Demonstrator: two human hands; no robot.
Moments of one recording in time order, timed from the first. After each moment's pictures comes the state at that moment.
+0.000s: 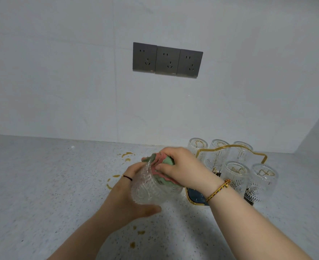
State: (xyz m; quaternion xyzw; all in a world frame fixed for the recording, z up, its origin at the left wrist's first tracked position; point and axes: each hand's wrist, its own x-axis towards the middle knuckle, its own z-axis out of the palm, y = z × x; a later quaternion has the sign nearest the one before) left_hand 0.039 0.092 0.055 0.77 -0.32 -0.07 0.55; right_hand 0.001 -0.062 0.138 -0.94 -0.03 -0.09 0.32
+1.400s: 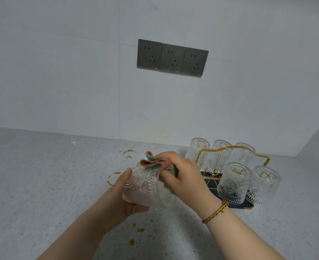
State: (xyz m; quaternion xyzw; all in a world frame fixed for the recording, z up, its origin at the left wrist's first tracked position) left_hand 0.043 0.098 0.047 0.48 -0.16 -0.36 0.79; right_hand -0.007 -0.060 0.098 -0.90 -0.10 -0.24 0.36
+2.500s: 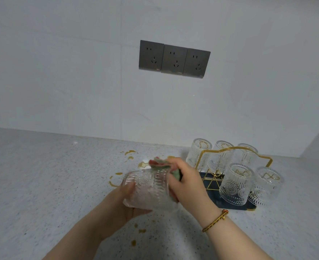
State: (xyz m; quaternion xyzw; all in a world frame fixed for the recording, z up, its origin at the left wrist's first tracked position) left_hand 0.041 0.104 0.044 0.46 -0.19 -0.37 0.79; right_hand -0.011 -0.056 0.089 -0.86 -0.02 -0.21 0.46
